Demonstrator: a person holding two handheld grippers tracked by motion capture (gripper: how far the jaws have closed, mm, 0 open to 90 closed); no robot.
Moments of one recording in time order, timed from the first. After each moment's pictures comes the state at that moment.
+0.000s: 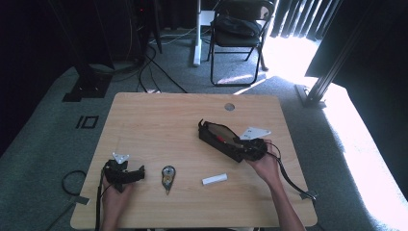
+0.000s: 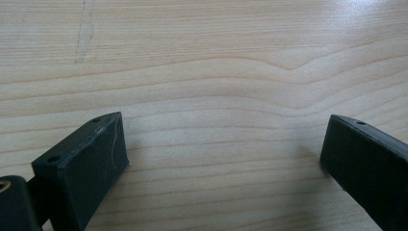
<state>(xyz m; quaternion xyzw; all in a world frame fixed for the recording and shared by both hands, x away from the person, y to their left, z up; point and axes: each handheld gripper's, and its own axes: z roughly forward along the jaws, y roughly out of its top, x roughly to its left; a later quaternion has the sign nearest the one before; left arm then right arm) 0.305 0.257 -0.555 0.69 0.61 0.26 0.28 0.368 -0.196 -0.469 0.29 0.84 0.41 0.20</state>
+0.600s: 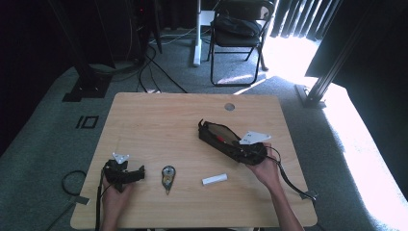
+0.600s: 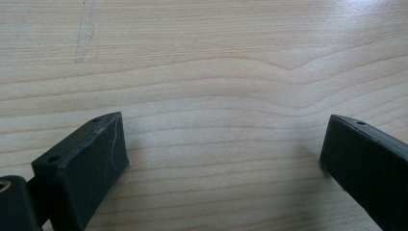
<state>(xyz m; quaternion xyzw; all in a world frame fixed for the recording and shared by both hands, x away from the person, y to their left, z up) 0.305 0.257 -0.554 0.69 0.61 0.26 0.28 0.355 -0.194 -0.471 0.28 0.85 0.41 0.20</state>
